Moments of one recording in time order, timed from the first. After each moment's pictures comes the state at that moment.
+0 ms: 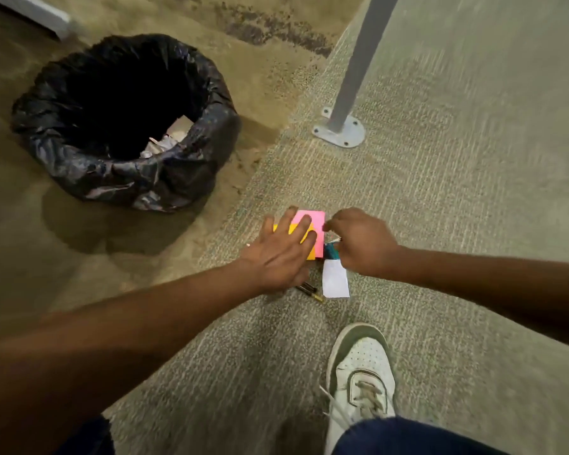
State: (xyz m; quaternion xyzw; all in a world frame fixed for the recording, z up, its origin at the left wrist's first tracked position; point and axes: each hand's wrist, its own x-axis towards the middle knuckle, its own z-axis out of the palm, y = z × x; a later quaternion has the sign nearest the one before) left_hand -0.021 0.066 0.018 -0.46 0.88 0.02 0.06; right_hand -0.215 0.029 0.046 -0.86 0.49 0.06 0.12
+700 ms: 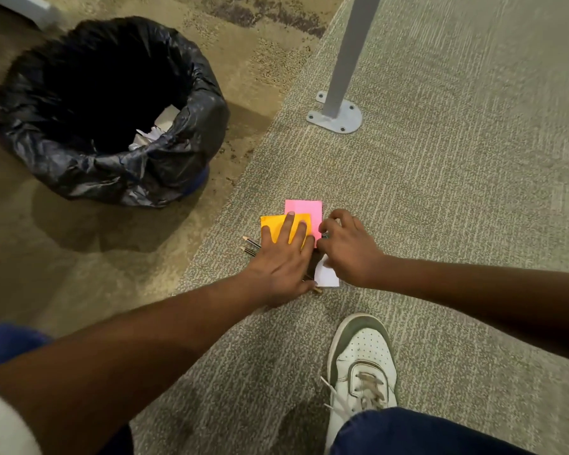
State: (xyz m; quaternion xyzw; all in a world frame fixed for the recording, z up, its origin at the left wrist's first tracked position) left_hand -0.037 0.086 -0.022 -0.49 0.86 0.07 0.08; right_hand -0.212 0.052 0.010 -0.89 0.43 0.13 0.04
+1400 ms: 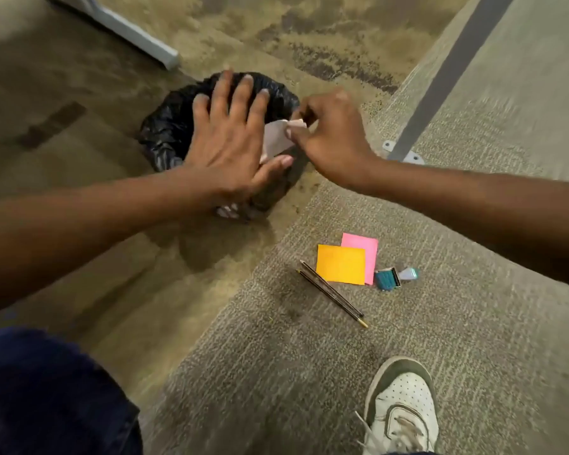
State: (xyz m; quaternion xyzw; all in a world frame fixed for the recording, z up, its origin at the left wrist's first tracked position) left_hand 0.132 0.015 0.178 -0.65 0.74 -0.14 -0.10; right_hand -0.032 -0.054 0.180 -0.81 0.45 -0.30 0.22
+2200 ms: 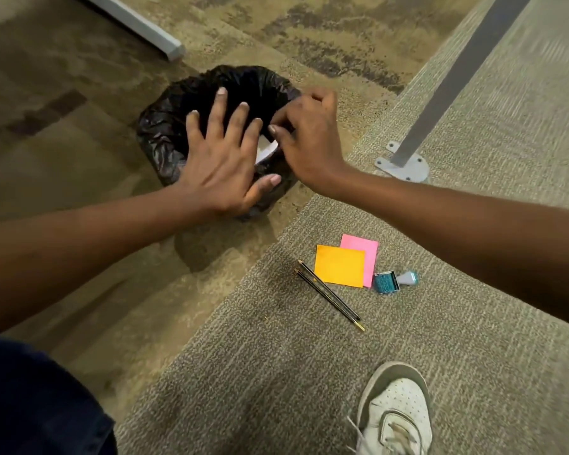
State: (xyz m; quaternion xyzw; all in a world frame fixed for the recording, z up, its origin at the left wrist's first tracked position) left_hand 0.145 0.024 0.146 -0.64 0.75 -0.13 -0.07; right_hand -0.004 -0.066 0.137 -0.84 0.40 -0.37 0.11
